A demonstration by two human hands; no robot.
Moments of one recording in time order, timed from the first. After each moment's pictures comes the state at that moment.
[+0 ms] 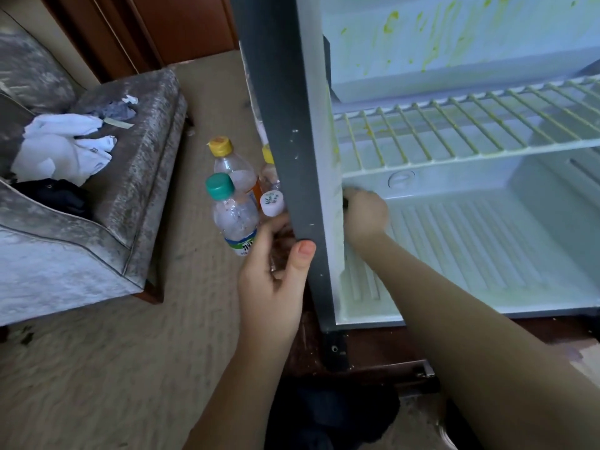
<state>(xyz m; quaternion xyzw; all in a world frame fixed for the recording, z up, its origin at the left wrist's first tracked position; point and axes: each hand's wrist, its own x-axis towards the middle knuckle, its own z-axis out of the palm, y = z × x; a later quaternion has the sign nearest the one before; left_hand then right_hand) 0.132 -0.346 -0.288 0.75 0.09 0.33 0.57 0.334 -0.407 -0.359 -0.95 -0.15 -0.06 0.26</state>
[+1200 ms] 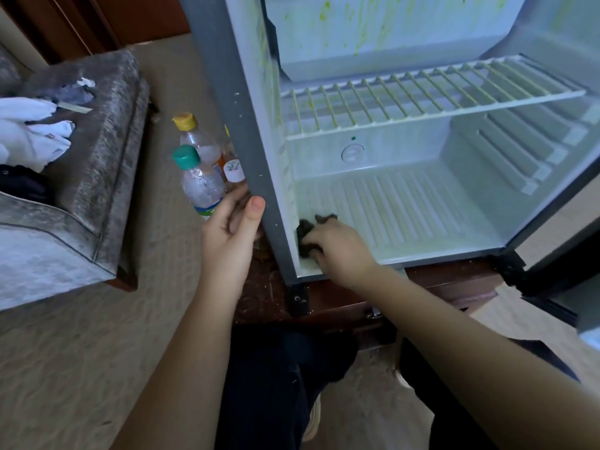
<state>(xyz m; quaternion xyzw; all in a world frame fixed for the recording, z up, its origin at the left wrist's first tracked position) 0.121 -0.349 -0.281 0.70 0.12 0.26 0.65 0.216 -0.488 -0.356 -0.91 -0.37 0.02 0.19</state>
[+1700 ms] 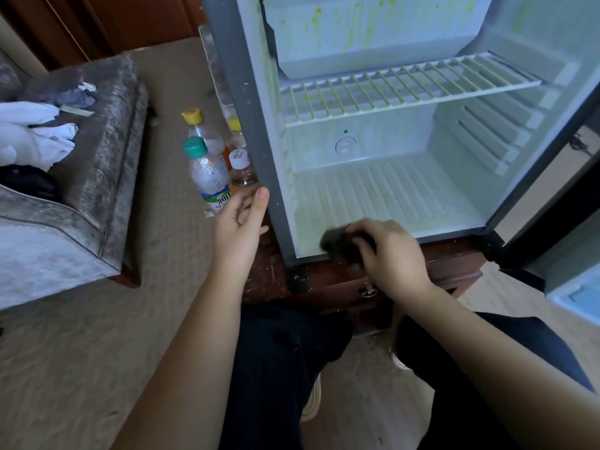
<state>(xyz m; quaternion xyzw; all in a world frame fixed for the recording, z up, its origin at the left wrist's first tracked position) 0.109 -0.353 -0.286 0.71 0.17 0.22 0.64 0.156 -0.560 -0.337 -0.93 -0.23 -0.04 0.29</state>
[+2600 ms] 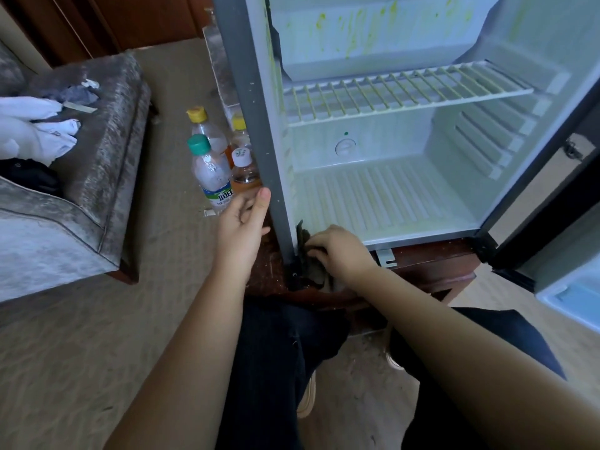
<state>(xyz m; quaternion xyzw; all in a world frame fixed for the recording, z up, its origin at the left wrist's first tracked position) 0.107 -0.355 -0.293 0.69 0.18 0.23 0.66 0.174 -0.509 -0.359 -0.91 -0.34 0.07 0.23</state>
